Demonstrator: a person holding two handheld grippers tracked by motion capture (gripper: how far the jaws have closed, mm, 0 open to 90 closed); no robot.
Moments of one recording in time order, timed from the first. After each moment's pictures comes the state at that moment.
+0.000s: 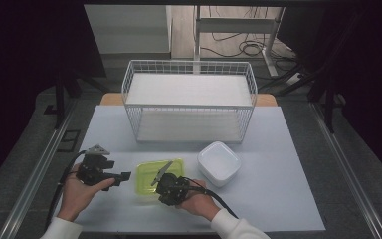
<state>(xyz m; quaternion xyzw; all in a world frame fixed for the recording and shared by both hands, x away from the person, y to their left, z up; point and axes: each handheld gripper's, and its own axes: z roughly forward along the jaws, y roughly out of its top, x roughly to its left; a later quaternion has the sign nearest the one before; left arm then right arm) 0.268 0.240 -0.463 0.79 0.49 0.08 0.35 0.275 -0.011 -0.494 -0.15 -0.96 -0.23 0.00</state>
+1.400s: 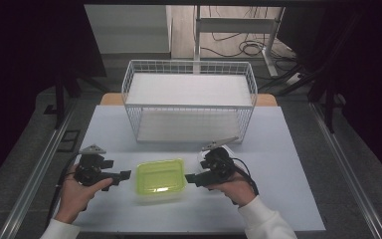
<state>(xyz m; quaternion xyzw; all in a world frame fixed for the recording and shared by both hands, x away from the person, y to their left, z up) 0.262 0.242 -0.457 0.77 0.51 0.07 0.38 0.305 -0.120 -0.426 -0.35 -0.86 -0.37 0.00</state>
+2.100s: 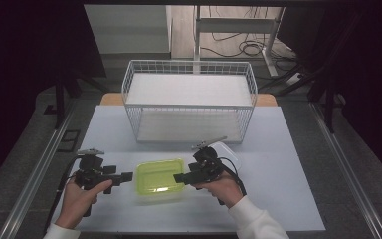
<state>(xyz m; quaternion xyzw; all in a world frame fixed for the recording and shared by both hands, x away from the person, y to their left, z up) 0.255 0.239 -0.460 0.73 0.55 0.00 0.41 0.311 -0.092 -0.440 -0.37 -0.85 -0.37 0.05</state>
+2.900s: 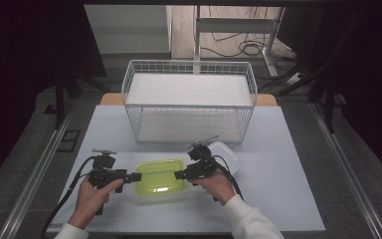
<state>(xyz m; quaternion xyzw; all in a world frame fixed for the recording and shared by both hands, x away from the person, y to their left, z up) 0.275 0.220 -0.484 0.72 0.58 -0.03 0.37 0.334 -0.080 -0.470 -0.42 -0.85 -0.32 0.05</state>
